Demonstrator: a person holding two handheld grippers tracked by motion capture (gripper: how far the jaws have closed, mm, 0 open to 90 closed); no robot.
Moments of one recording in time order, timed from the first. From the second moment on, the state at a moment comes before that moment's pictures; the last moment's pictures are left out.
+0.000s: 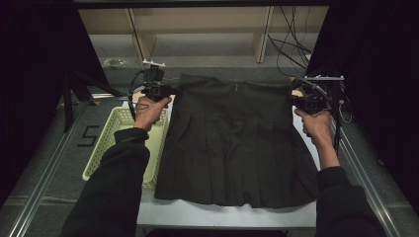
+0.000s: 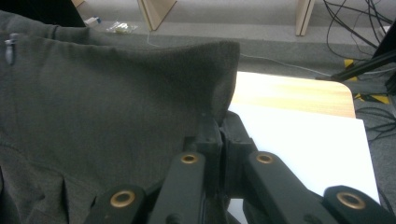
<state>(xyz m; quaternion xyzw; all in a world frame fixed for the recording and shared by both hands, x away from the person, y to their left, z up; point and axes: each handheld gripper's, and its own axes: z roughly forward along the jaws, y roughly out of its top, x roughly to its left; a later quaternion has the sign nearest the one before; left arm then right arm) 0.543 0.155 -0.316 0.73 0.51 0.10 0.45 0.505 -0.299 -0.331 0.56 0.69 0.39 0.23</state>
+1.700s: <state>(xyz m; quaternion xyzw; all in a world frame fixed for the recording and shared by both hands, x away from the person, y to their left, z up) 0.549 0.122 -0.320 0.73 0.52 0.11 0.43 0.515 -0.315 -0.295 0.58 0.65 0.39 0.29</state>
